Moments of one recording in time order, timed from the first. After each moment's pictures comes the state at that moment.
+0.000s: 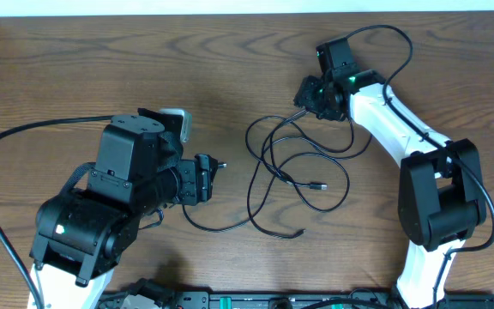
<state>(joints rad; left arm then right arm) -0.38 1.04 1.40 -1.25 0.12 -0.31 0.33 2.03 1.50 -0.55 -0.16 0.71</state>
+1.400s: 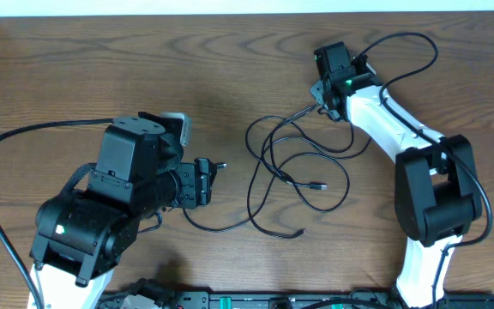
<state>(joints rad) -0.38 1.04 1.40 -1.29 0.12 -0.31 0.33 2.06 1.48 -0.51 0.22 1.11</state>
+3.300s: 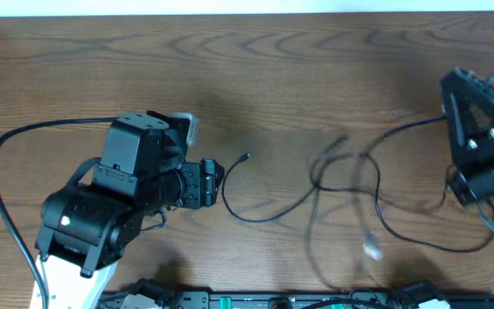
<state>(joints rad) -0.38 1.07 1.40 -1.29 0.20 -0.30 0.30 0.90 1.63 -0.55 -0.29 0.48</state>
